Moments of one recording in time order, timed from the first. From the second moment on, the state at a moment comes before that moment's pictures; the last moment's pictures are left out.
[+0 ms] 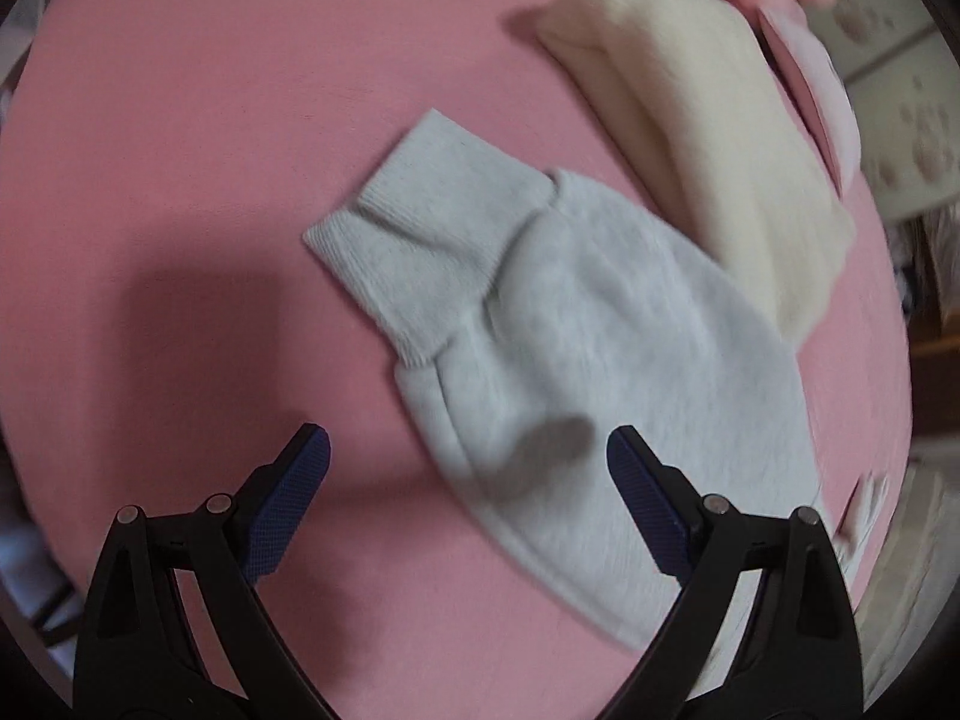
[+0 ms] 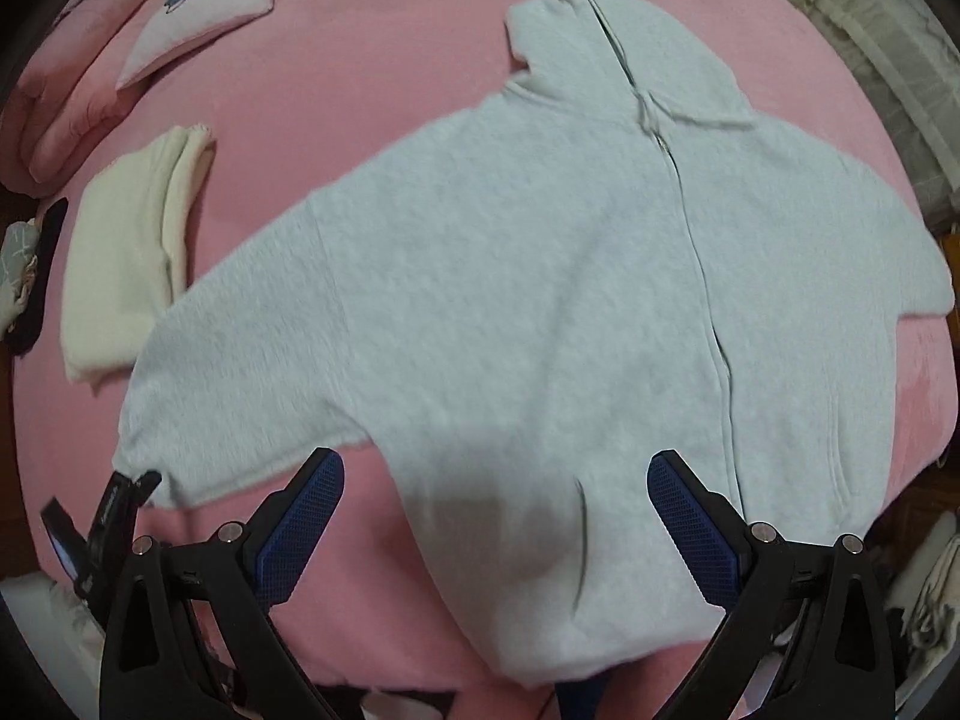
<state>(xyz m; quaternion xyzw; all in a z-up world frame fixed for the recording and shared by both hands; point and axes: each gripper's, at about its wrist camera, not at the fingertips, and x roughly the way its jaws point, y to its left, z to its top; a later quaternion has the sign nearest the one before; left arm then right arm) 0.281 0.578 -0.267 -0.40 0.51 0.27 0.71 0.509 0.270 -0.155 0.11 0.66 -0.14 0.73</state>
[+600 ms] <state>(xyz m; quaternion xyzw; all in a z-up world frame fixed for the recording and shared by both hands) 0.266 0.459 -0.171 -0.25 0.28 0.33 0.86 0.541 0.226 -0.187 0.07 0.64 -0.05 0.76</state>
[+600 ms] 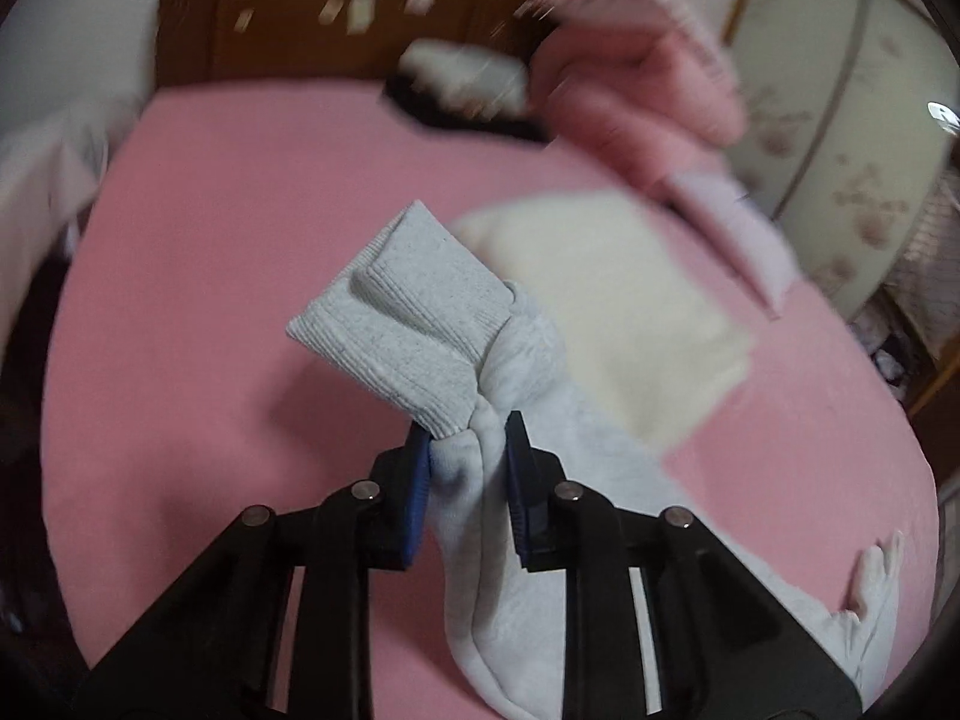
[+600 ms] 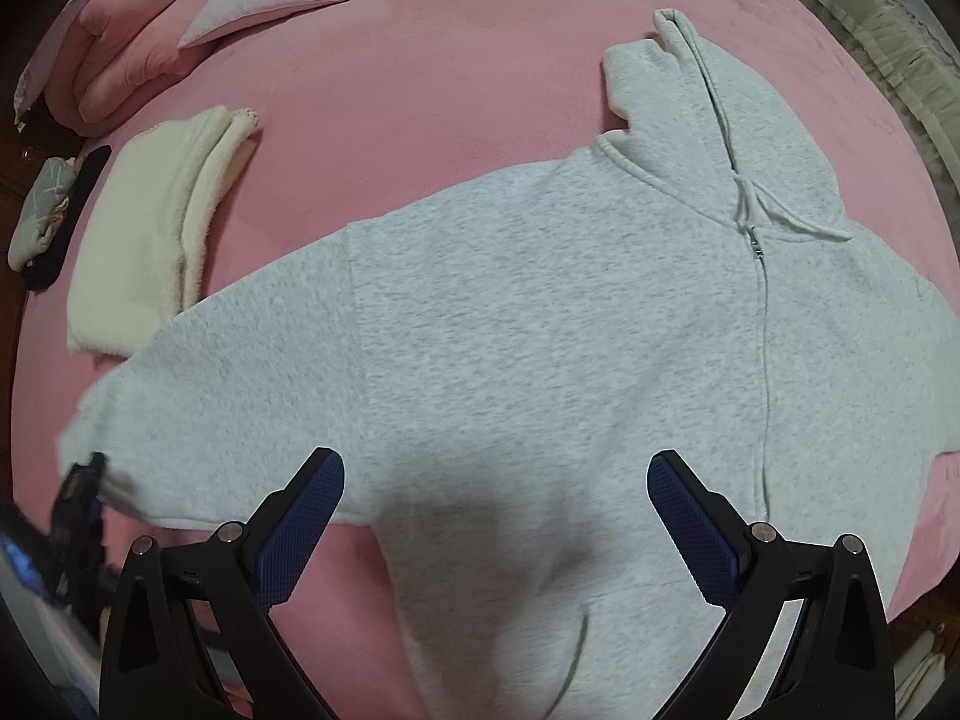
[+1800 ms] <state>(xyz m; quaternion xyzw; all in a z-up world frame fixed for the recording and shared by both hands) 0.375 0.098 -0.246 -0.11 0.49 -0.02 0.87 0.428 -0.101 -0.249 0.31 0.61 -0.02 0.73</state>
